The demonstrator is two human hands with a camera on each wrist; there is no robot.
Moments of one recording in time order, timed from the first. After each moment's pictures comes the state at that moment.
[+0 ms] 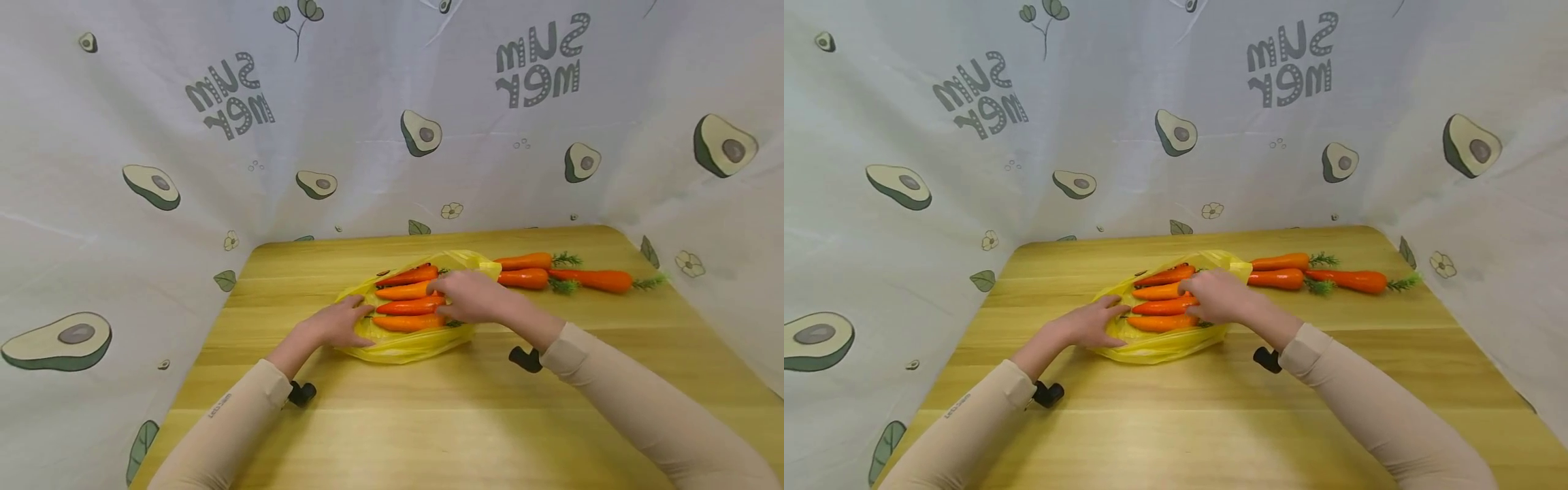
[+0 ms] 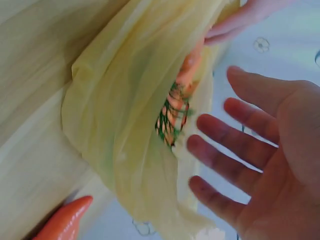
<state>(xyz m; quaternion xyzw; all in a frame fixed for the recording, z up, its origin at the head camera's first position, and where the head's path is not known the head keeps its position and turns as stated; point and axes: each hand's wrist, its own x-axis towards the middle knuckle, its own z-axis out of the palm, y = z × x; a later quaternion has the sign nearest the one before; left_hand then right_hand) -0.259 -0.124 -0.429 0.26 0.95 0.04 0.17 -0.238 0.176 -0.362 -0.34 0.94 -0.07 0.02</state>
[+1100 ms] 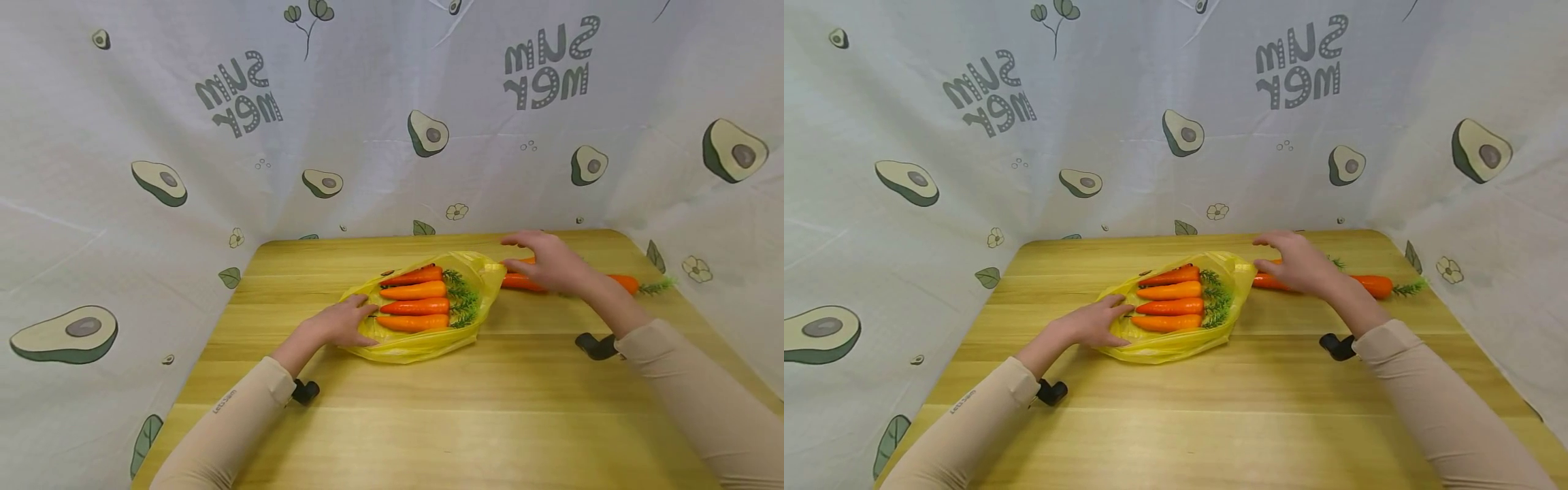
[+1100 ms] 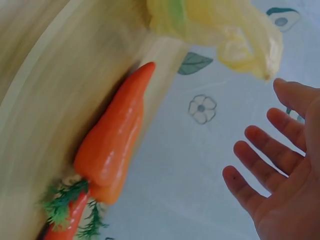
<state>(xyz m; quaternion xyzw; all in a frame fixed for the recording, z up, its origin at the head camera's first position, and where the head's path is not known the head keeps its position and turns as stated) -0.260 -0.125 -0.430 0.27 0.95 0.03 0.17 -0.261 0.295 -0.344 -0.21 0.96 -0.18 -0.07</state>
